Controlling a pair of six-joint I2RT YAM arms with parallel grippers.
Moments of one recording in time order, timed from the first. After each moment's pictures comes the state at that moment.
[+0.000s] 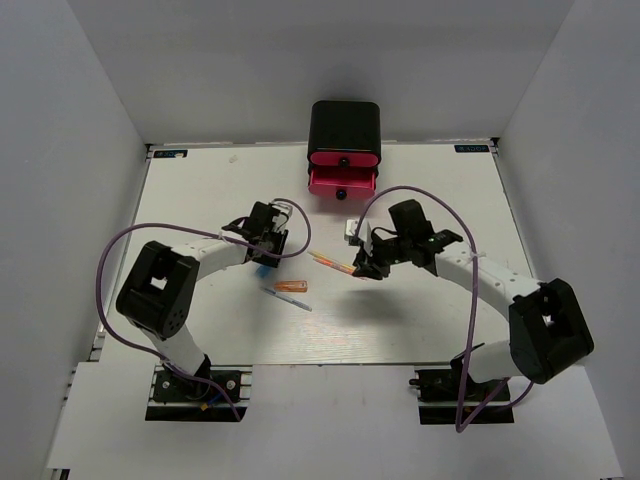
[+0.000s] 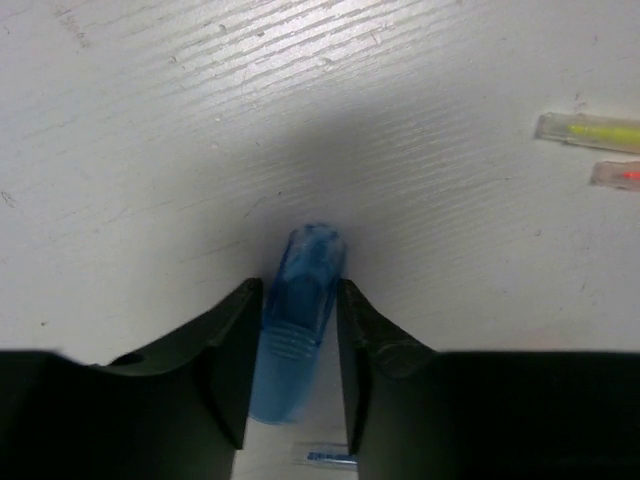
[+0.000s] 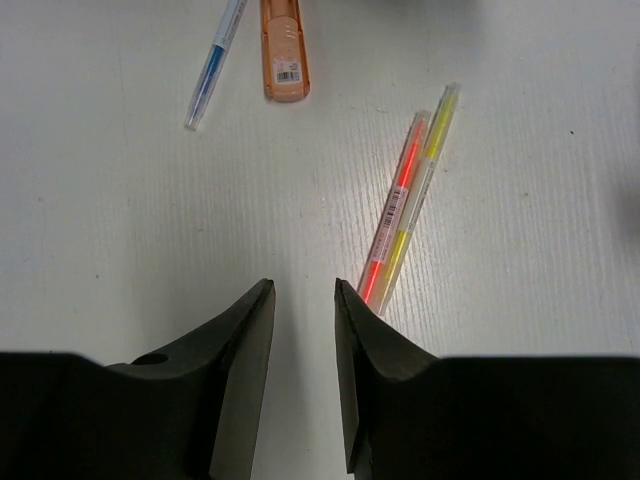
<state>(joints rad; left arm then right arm) -0.47 1.68 0.92 -0.25 -0.08 -0.09 0.54 1.39 0.86 -0.33 -0.72 -0.71</state>
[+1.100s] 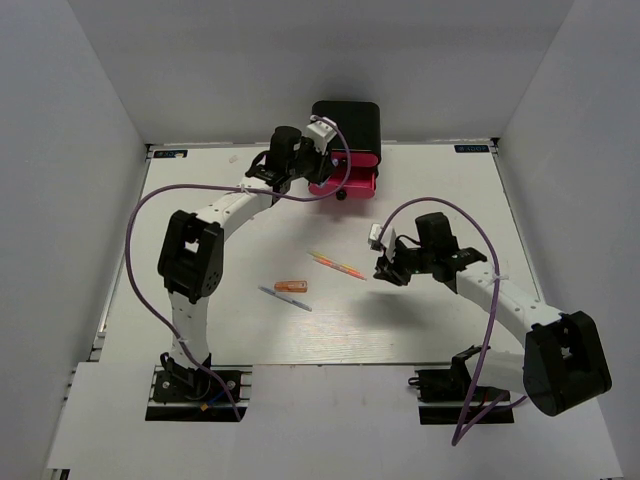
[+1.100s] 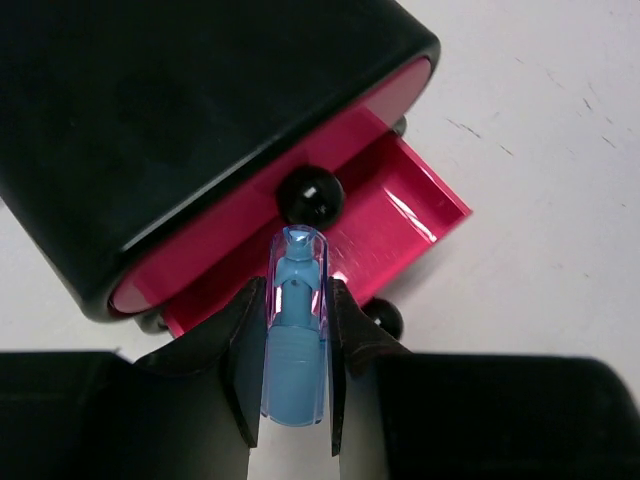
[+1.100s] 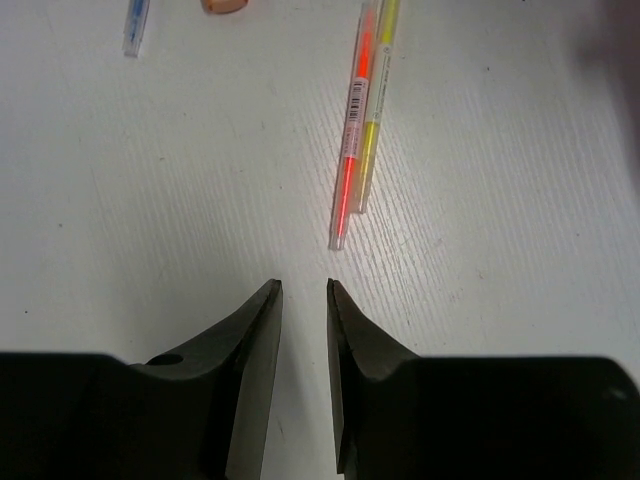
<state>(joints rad) -0.47 2.01 1.63 0.01 0.32 0.08 0.42 1.21 0.69 -0.30 -0.66 -0.68</state>
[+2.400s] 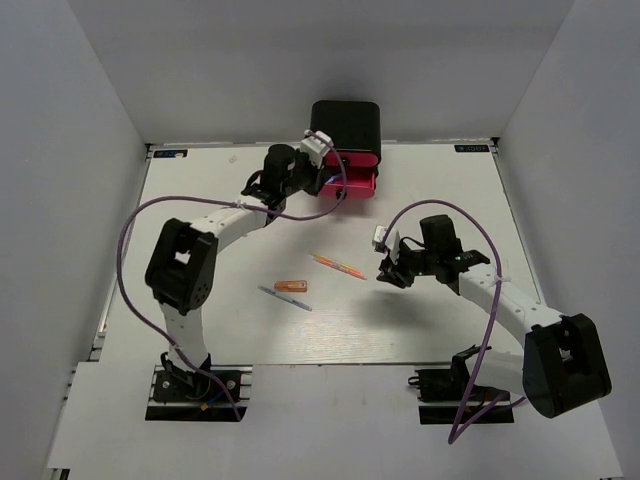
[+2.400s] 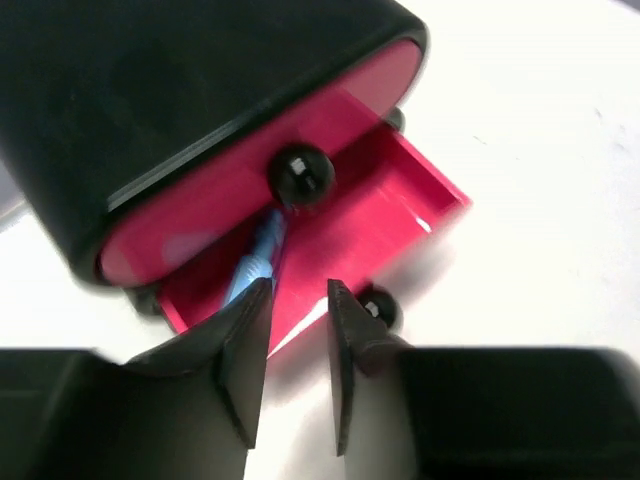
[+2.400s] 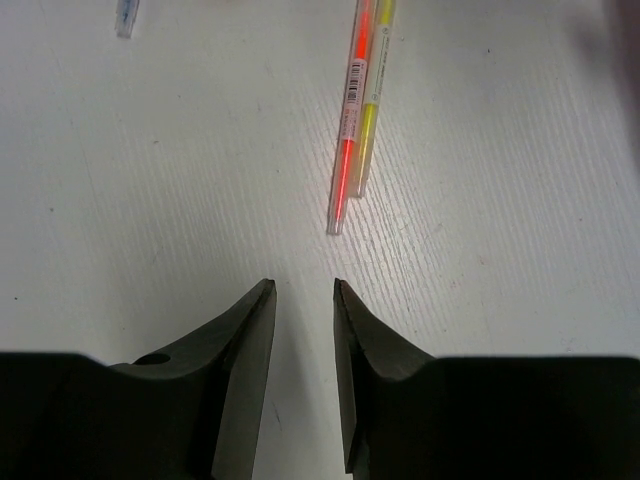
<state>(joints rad) -0.49 1.96 1.42 0.28 0.27 0.09 0.38 1.20 0.66 -0.29 -0.68 -0.72</state>
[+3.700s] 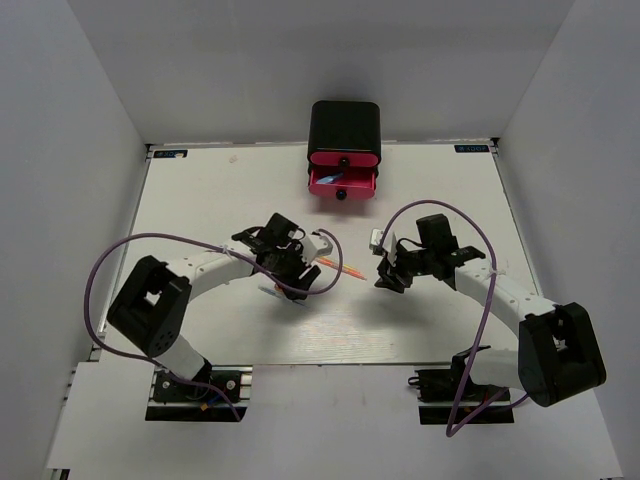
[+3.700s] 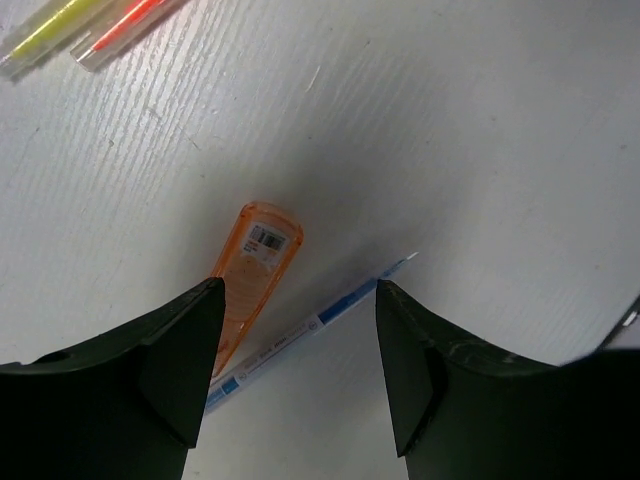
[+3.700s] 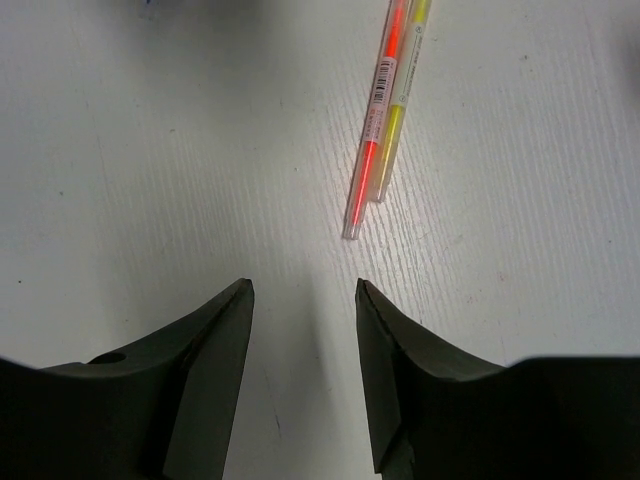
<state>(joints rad) -0.63 1.56 0.91 -0.43 0.38 0.32 0.38 1.26 0.68 -0.33 -0.73 -0.79</state>
